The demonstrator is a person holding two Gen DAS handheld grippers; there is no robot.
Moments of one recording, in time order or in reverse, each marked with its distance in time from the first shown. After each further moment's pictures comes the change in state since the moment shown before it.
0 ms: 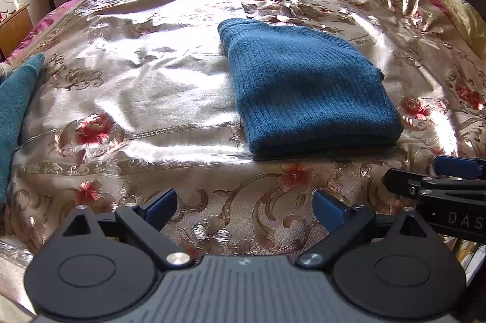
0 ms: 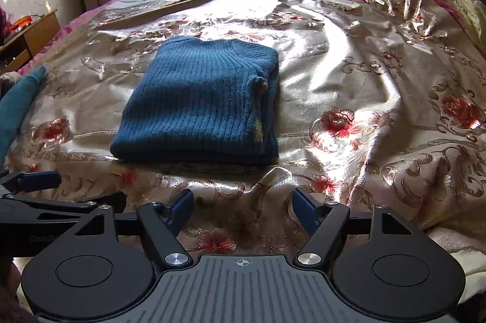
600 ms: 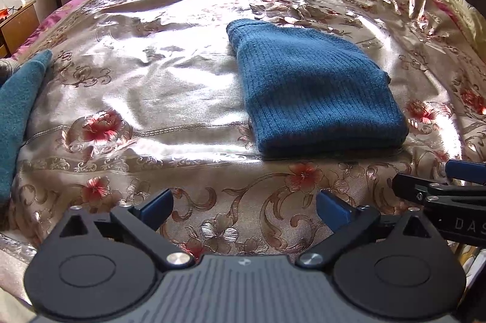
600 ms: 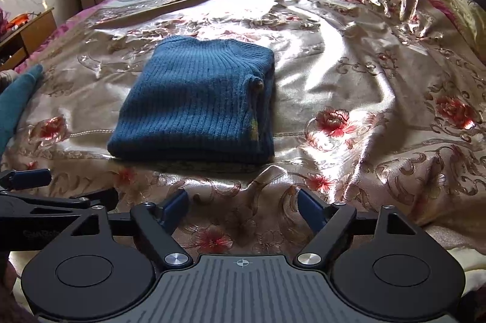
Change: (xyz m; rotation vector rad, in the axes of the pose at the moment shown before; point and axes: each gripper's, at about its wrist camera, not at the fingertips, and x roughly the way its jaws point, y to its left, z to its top) left arm -0.002 0.003 -0.001 -0.020 0.000 0.019; right arm -0.002 0.001 -0.001 -0.005 0.002 -0.023
